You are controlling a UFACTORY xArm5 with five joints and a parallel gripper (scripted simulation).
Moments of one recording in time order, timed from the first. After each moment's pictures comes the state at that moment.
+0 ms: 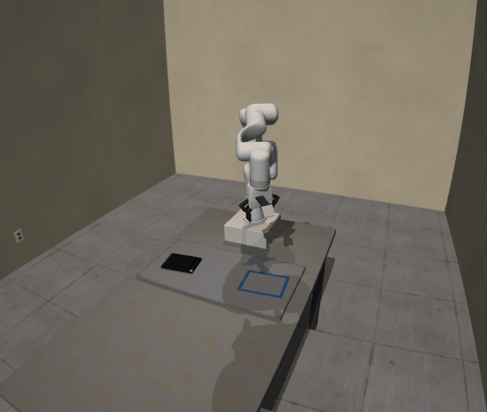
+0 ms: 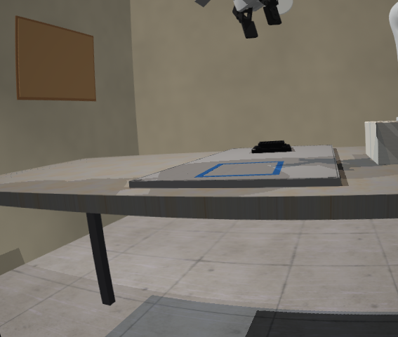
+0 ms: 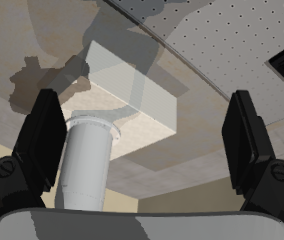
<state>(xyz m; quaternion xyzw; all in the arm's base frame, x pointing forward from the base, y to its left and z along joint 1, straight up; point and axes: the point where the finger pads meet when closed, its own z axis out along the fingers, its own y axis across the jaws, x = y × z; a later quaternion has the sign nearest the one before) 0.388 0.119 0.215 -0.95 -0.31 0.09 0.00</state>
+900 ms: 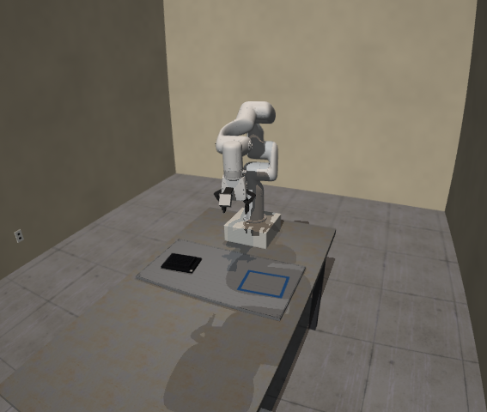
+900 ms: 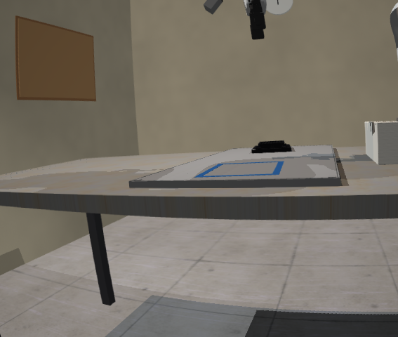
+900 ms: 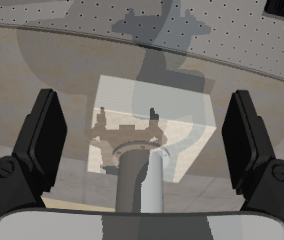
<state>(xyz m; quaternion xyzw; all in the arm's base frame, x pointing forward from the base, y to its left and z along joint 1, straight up) 0.401 0.022 0.236 -1.00 -0.04 0.02 0.00</state>
